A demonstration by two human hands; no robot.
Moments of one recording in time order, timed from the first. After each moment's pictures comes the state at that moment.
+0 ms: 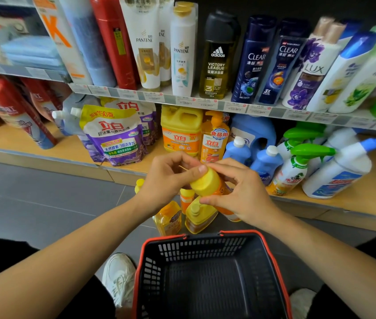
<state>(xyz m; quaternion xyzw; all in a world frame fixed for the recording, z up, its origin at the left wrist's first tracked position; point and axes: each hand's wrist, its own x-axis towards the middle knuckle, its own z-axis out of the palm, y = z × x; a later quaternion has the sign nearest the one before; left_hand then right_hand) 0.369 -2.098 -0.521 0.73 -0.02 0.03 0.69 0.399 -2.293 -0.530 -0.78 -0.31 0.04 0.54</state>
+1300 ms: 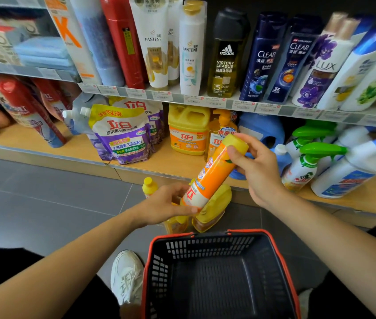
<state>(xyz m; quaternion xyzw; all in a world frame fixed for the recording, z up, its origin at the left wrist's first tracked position) 0.357 -2.056 -0.583 0.81 -0.02 -0.21 0.54 0.441 -2.283 -0.545 -0.66 -0.06 0.03 0.75</state>
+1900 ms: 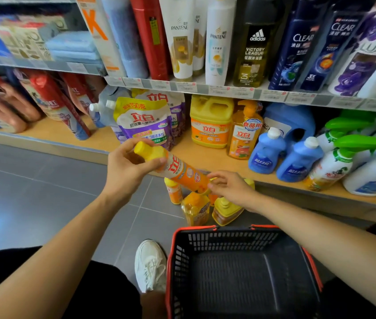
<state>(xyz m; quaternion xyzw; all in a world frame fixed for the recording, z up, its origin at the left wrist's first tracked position) 0.343 -1.971 -0.545 0.72 0.10 0.17 0.66 0.444 -2.228 -0.646 -0.79 -0.16 0.29 0.51</state>
